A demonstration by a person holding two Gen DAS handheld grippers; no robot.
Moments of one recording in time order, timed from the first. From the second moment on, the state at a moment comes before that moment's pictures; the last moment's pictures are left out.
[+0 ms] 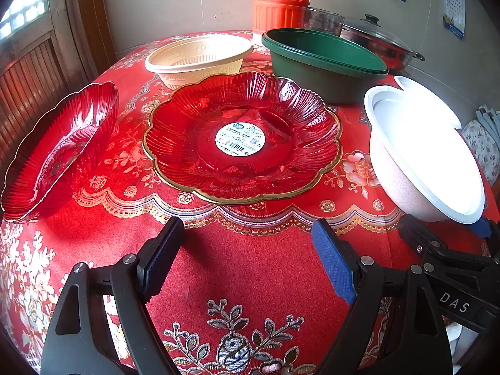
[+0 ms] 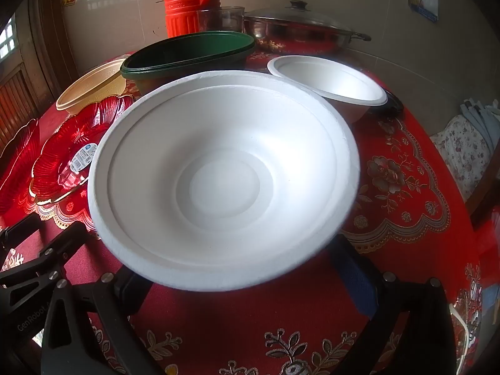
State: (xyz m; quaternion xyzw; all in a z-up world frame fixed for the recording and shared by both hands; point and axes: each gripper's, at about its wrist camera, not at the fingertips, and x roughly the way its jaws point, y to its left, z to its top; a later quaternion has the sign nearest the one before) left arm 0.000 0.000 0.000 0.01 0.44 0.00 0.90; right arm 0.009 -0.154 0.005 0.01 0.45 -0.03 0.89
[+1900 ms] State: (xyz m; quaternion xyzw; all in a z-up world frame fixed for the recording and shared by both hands) left arm 0.037 0.286 0.041 -0.08 0.45 0.17 0.87; right arm 0.106 0.114 0.072 -0.11 0.45 0.24 0.85
